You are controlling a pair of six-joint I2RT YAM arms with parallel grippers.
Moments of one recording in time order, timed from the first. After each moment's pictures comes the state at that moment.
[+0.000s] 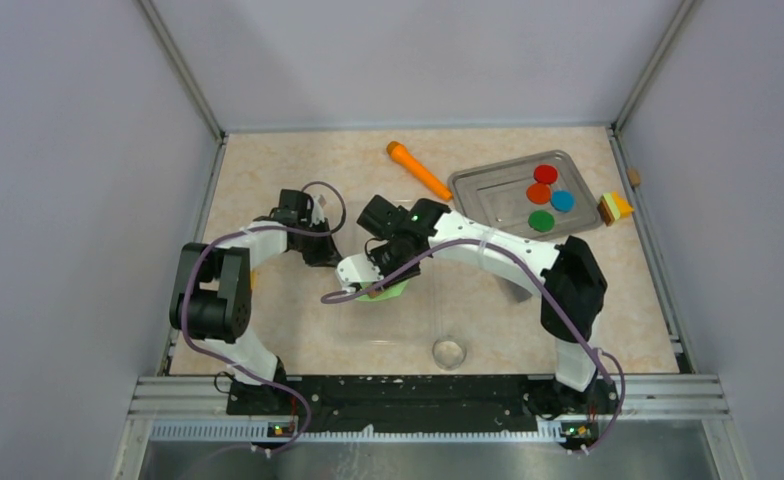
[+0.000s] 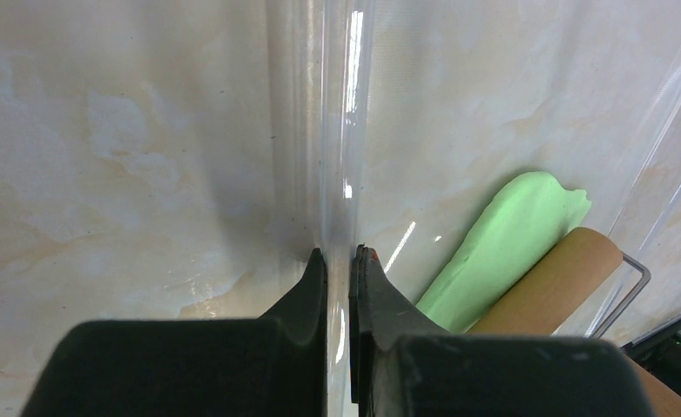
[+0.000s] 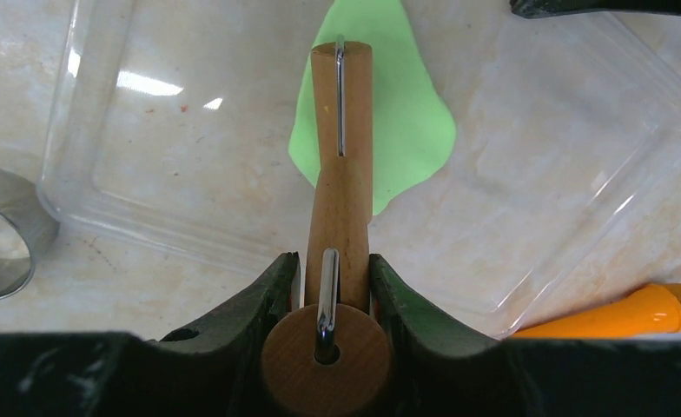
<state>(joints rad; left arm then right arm) -0.12 1.67 0.91 -0.34 0.38 -0.36 1.02 1.89 1.67 -1.00 -0.13 -1.08</state>
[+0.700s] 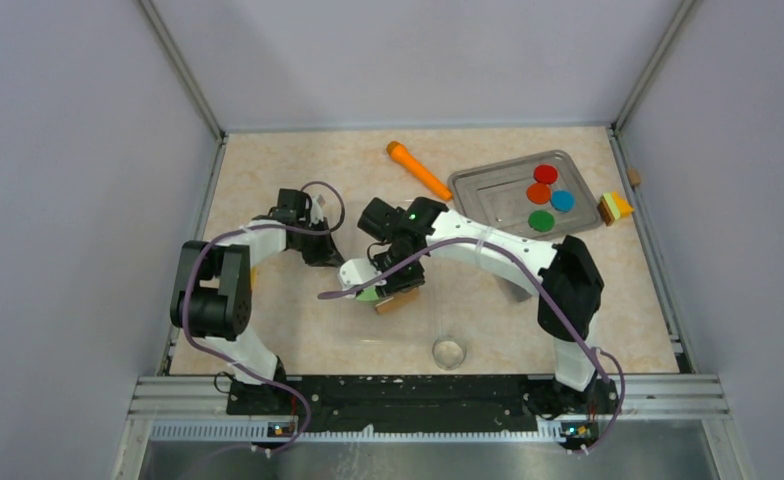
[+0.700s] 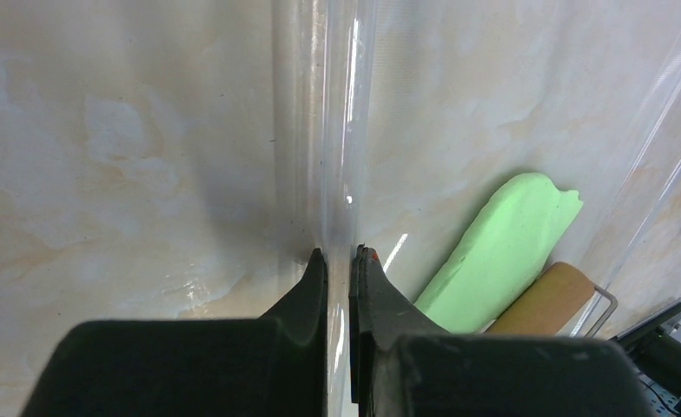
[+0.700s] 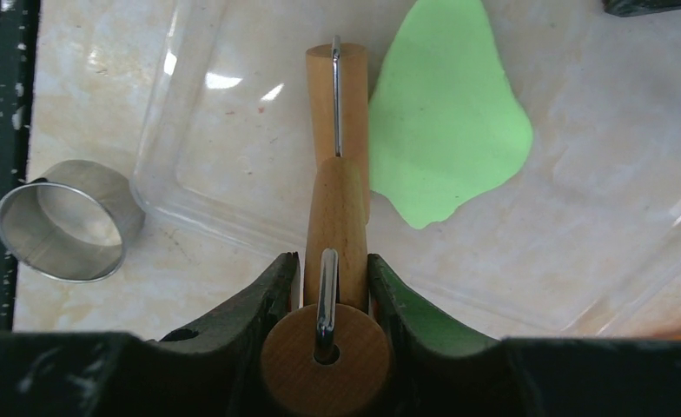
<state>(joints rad) -0.11 1.69 0.91 -0.34 0.40 -0.37 1.02 1.91 1.71 -1.12 -0.19 -1.02</state>
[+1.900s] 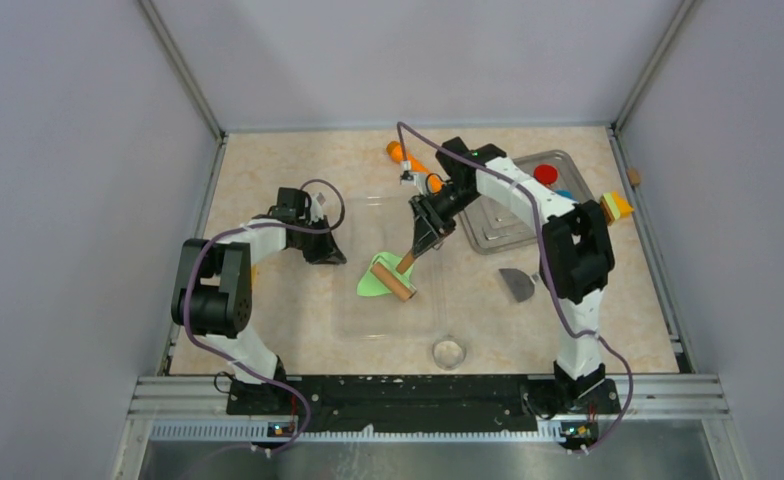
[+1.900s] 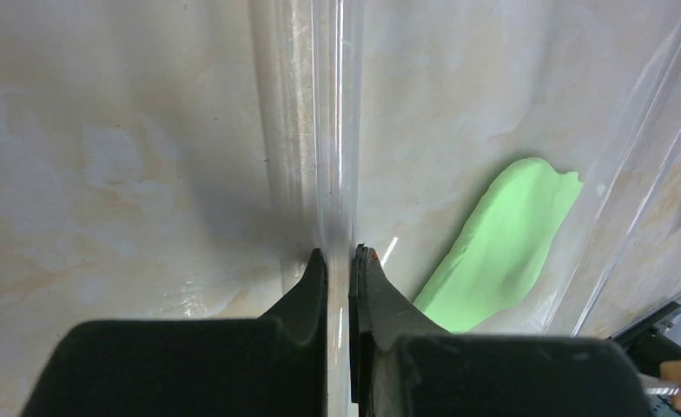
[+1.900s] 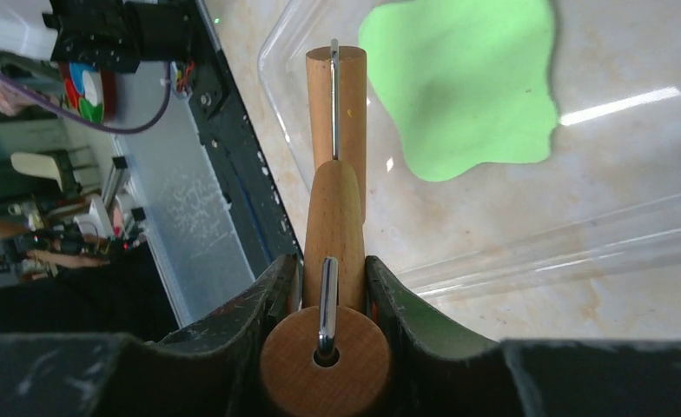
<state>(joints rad) -0.11 1.70 0.92 -0.32 0.43 -0.37 0.54 2.03 1.75 -1.11 -0.89 -0.21</state>
